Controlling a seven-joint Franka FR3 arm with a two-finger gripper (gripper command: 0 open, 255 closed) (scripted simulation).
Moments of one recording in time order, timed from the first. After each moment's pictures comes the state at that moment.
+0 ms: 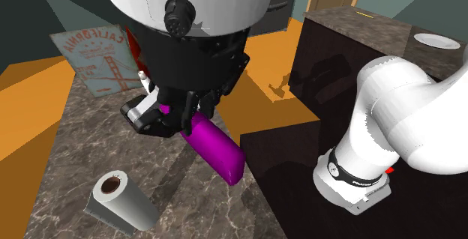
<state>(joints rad) -0.34 -0.69 0.41 -2.41 -0.05 1.87 0.99</state>
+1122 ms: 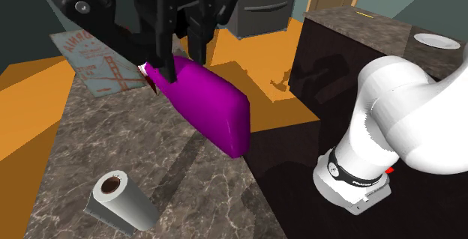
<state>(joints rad) -0.37 -0.66 0.39 -2.17 -0.07 1.67 0.95</state>
